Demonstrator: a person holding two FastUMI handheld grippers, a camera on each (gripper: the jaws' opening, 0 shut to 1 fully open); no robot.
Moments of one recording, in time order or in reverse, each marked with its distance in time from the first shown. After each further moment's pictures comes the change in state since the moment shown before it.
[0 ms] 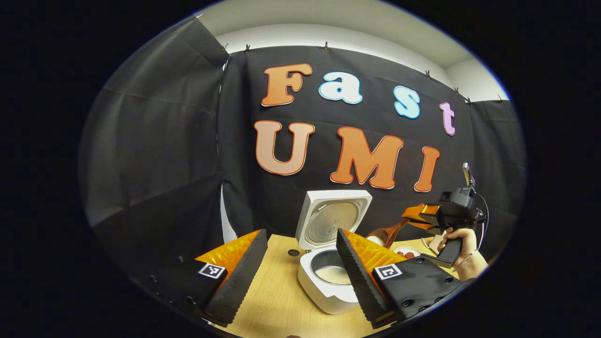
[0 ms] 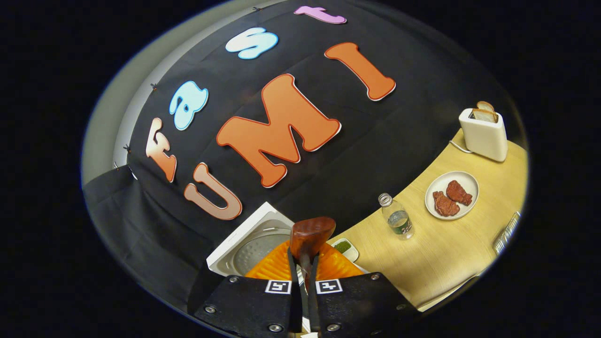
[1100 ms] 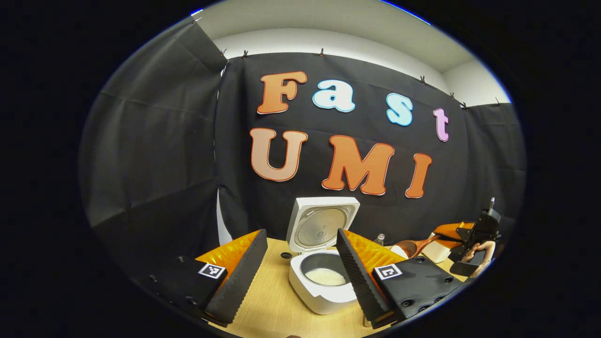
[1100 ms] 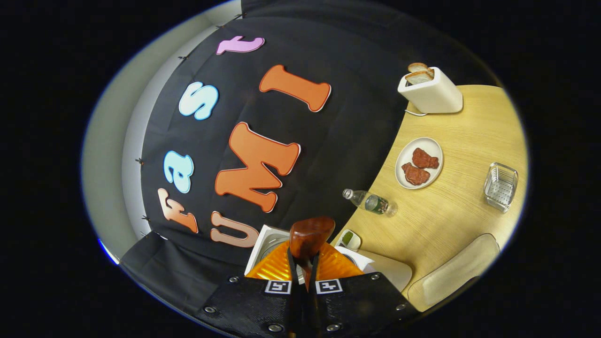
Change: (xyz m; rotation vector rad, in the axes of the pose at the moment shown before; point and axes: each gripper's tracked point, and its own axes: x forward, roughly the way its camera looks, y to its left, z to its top) left arm -0.028 -0.021 0.019 -0.009 -0.023 -0.015; right arm -0.104 -0.067 0.034 0.409 -0.027 0.028
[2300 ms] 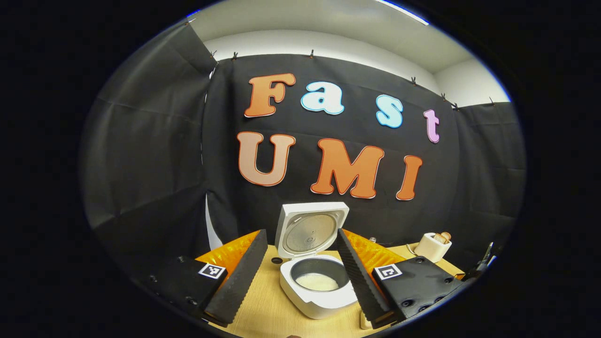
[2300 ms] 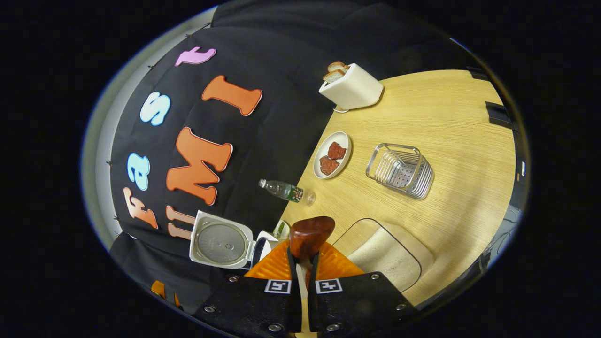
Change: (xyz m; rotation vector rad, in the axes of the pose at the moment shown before) left arm 0.013 -0.027 0.013 0.012 -0.023 -0.066; right arm -0.115 -0.178 -0.034 0.048 -0.013 -0.261
